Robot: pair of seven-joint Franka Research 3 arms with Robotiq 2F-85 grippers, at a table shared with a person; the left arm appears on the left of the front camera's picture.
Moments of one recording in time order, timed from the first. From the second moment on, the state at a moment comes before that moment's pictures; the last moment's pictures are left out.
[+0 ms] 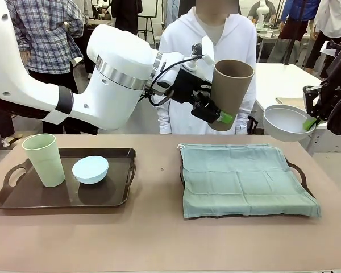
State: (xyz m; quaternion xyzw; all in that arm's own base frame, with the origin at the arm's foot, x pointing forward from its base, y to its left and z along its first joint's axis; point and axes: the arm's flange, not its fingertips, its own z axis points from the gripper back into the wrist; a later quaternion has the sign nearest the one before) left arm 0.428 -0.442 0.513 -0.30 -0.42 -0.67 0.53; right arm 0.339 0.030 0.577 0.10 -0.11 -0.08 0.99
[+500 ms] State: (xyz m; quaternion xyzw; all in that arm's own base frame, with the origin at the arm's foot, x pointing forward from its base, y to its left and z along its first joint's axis) left arm 0.485 -0.413 0.396 -0.38 -0.42 -0.61 0.55; right arm 0.406 0.011 0.465 0.09 -0.04 -0.12 0.99
